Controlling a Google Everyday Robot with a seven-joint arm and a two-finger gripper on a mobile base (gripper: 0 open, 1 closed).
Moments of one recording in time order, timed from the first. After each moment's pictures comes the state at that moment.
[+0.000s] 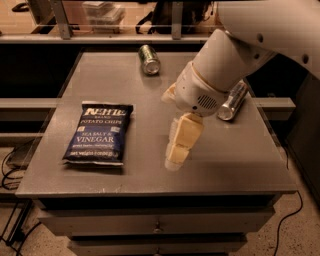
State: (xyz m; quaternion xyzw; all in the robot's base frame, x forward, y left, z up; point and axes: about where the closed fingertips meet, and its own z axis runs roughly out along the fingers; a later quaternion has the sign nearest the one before) arm 0.454 -0.010 0.901 -0.70 0.67 0.18 0.19
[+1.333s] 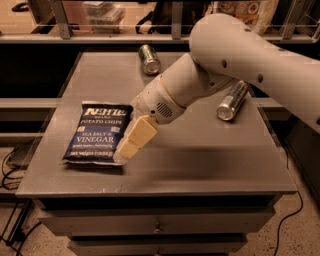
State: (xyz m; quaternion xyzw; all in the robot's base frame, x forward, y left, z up) arm 0.475 0.082 0.879 -0.62 0.68 0.30 0.25
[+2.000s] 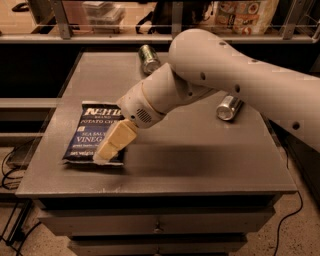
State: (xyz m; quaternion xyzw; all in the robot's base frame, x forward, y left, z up) arm 0.486 0.124 0.869 -0.61 0.67 0.30 0.29
